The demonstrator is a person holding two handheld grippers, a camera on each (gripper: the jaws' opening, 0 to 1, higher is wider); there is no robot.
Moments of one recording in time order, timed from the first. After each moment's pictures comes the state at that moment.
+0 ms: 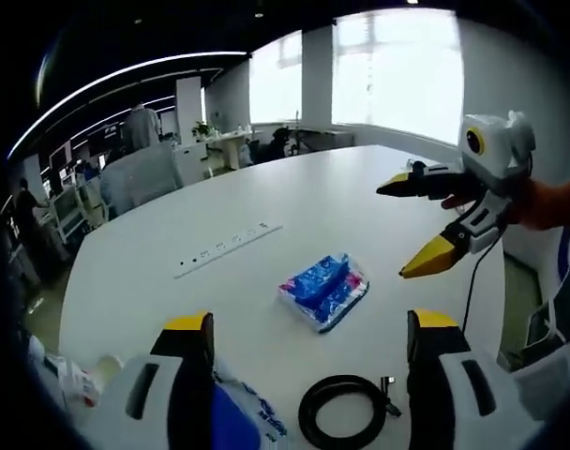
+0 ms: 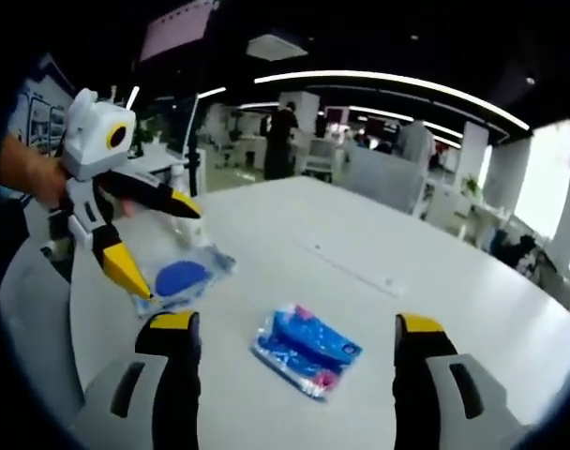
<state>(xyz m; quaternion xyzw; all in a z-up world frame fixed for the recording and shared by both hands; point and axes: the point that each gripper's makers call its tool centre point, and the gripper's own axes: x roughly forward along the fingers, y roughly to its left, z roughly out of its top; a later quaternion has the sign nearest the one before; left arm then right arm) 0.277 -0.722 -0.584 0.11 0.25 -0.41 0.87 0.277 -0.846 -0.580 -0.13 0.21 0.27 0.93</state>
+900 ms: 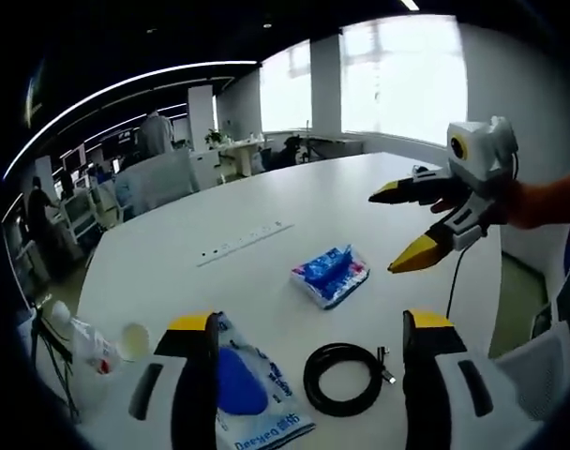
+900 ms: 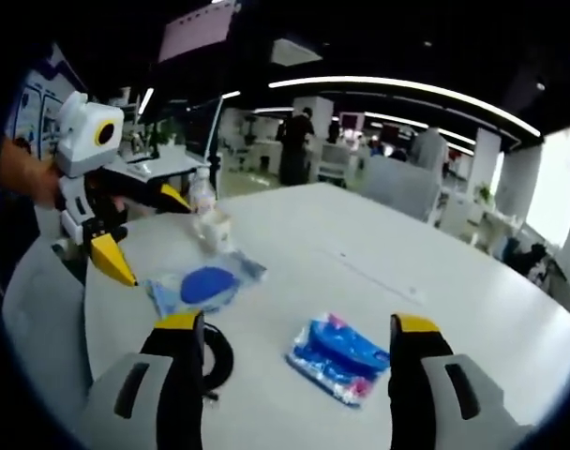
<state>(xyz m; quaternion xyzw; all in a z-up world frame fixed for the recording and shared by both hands) 0.242 -0.671 -0.577 0.10 0.23 -0.38 0.89 0.260 -0.805 -0.581 -0.13 0.20 0.30 0.92</state>
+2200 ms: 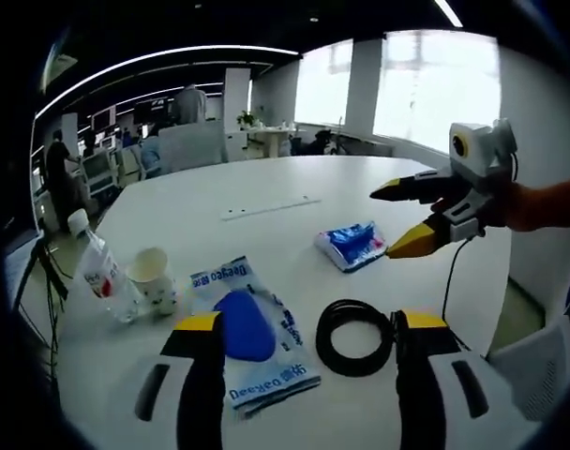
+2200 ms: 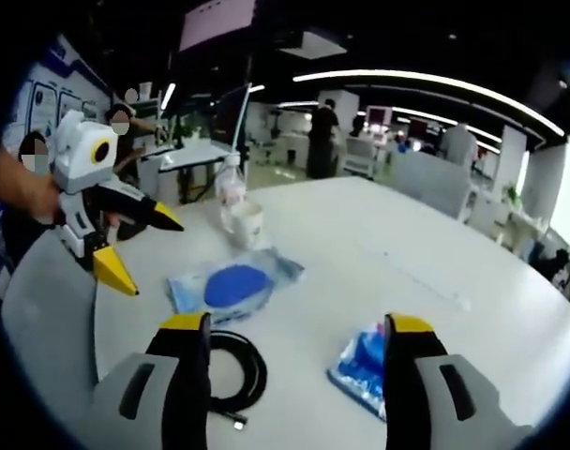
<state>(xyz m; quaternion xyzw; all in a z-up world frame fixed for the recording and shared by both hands) 0.223 -0.614 -0.623 0.04 0.27 -0.32 0.91 0.268 -0.748 -0.613 -0.13 0.22 0.36 0.90</state>
